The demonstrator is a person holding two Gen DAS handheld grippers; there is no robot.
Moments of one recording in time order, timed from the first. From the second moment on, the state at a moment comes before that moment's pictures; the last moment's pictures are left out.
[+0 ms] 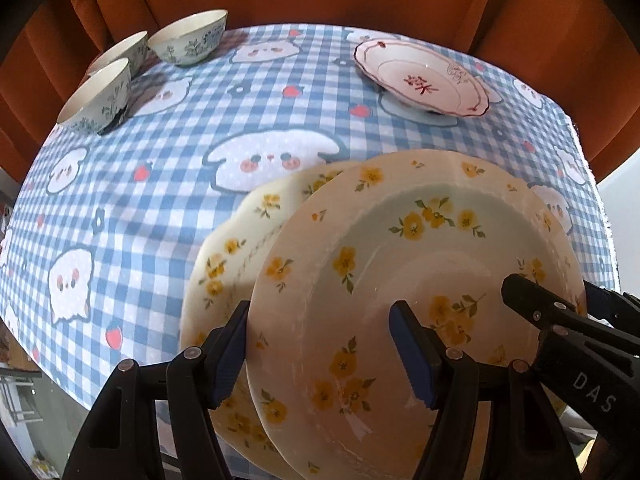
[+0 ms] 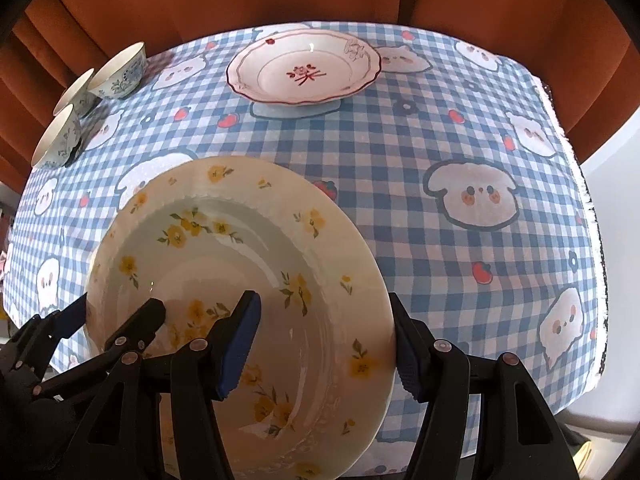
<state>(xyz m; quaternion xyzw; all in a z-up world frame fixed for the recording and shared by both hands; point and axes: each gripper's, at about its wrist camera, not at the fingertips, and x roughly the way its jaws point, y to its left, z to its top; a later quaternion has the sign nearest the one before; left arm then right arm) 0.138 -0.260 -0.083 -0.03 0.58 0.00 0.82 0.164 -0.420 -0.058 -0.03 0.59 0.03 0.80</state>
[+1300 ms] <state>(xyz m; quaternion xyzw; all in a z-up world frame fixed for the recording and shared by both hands) 0.131 -0.253 -0.084 0.03 0.55 0.04 0.83 0.157 -0.409 -0.068 -0.07 0.60 0.03 0.80</state>
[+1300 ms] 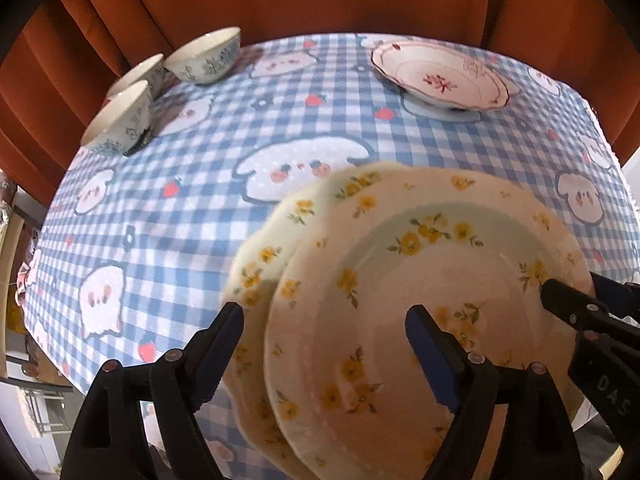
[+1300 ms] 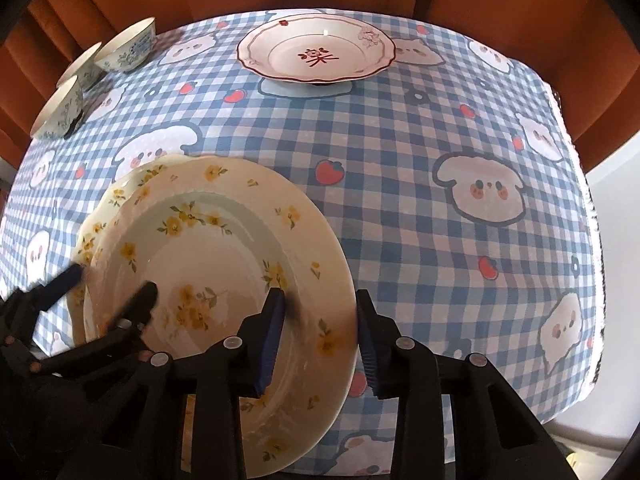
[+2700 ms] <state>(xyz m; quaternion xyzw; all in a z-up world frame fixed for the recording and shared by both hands) 0.135 -0.235 -0.100 0.06 0.58 -0.01 0.81 0.149 -0.368 -0.083 -0.10 0.57 -0.05 0.81</state>
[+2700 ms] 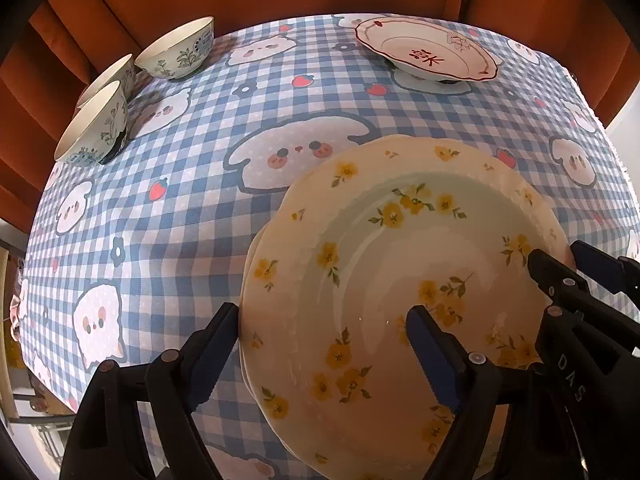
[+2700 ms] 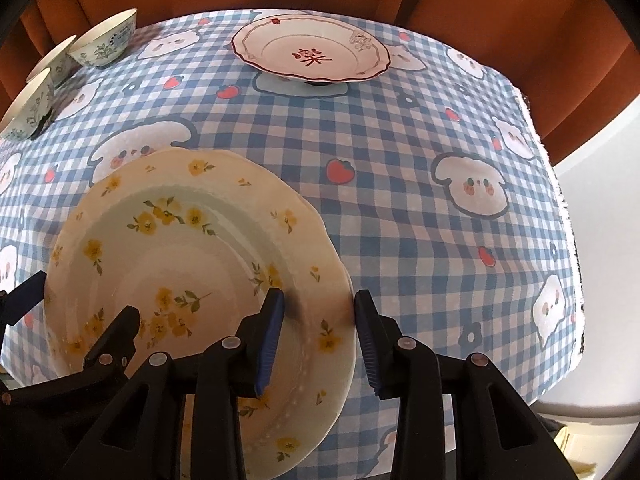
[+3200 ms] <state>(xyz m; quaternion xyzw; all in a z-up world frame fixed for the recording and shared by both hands) 0.132 -0.229 -0.102 0.05 0.58 0.01 0.81 0.142 -0.367 -0.082 -0.11 0.55 -0.04 0.82</state>
